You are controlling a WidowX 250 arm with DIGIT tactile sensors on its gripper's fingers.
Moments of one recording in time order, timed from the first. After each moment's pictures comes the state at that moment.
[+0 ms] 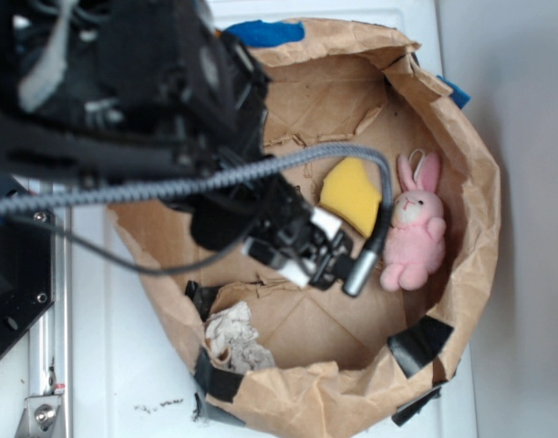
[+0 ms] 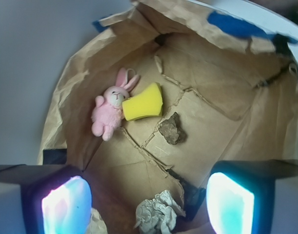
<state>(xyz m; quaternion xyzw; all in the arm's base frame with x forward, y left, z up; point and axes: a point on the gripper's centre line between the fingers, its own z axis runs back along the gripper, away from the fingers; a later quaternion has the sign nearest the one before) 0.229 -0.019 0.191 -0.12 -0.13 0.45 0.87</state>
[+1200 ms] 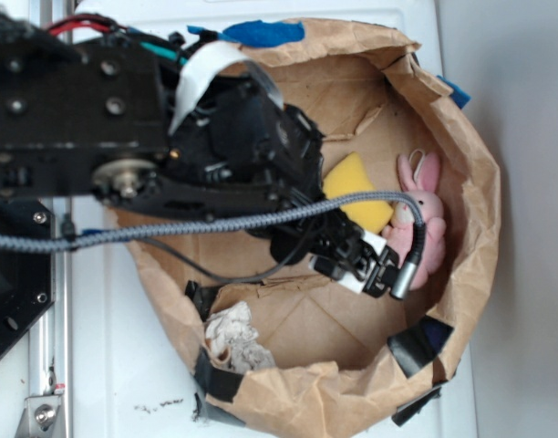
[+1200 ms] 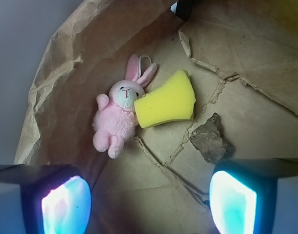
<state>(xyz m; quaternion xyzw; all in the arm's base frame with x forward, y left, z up) 0.261 -0.019 0.131 -0.16 -0.16 0.45 0.86</state>
